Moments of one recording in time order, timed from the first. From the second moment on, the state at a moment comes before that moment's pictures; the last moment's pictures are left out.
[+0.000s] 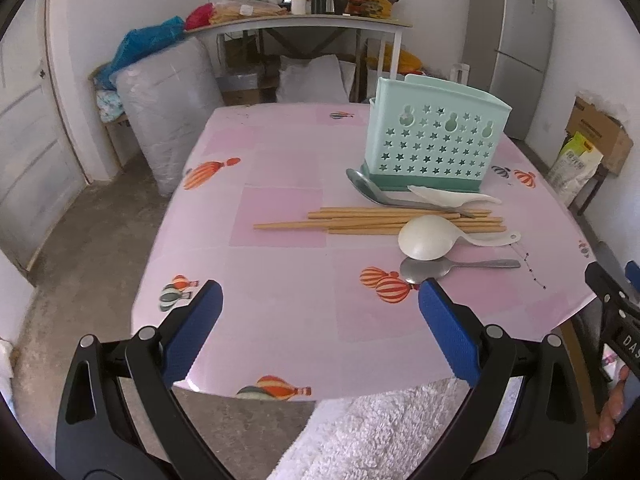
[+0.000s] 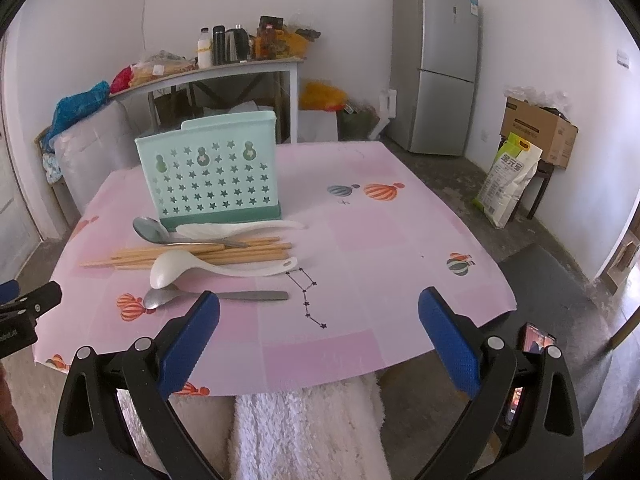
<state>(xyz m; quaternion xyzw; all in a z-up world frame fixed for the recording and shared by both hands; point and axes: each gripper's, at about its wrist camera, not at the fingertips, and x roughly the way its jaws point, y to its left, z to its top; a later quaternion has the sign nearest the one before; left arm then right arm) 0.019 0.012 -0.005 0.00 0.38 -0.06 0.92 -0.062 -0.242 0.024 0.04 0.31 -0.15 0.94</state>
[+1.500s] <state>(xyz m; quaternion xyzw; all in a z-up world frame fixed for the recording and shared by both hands) 0.124 -0.076 -0.044 0.15 0.38 -0.26 0.87 0.003 -0.275 -0.062 0.09 0.37 -0.10 0.92</state>
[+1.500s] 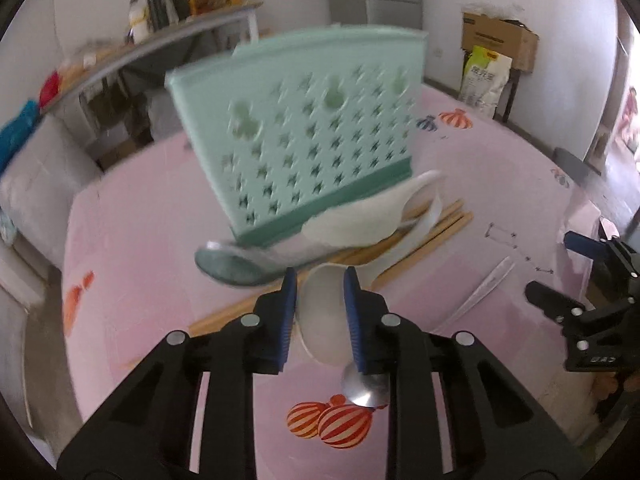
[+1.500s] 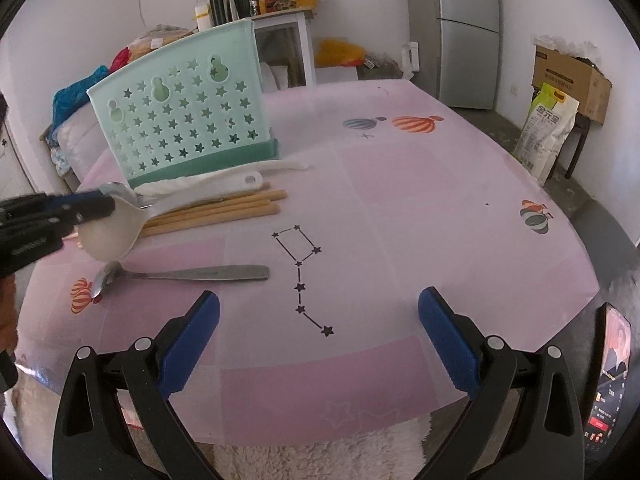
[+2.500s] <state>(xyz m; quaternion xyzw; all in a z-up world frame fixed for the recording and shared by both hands) 0.105 0.034 -0.020 -0.17 0.37 -0.28 0.87 -0.010 -0.192 -0.026 -0.10 0.30 -0.02 0.95</state>
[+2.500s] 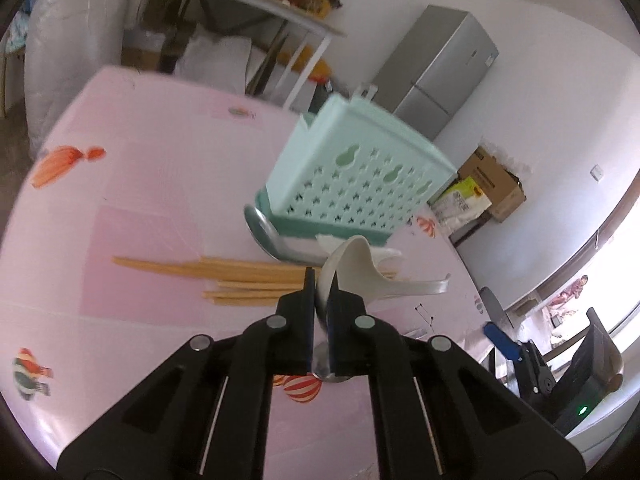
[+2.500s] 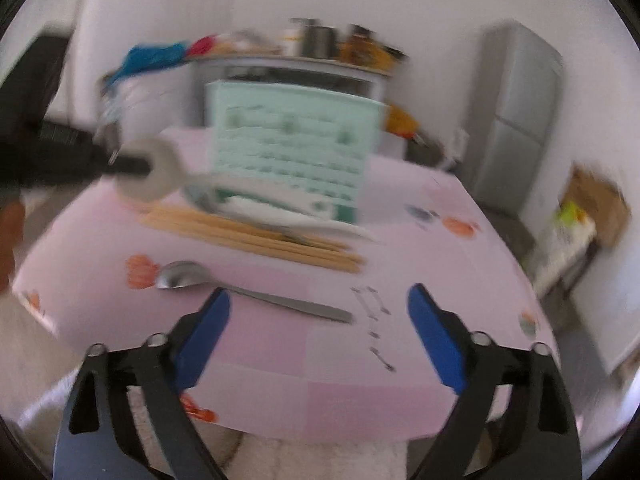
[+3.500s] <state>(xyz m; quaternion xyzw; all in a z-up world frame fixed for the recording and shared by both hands) 0.097 0.112 -0.011 -0.21 0.32 -0.24 0.89 0.040 -0.102 -0.065 -0.43 0.38 0.07 0.81</state>
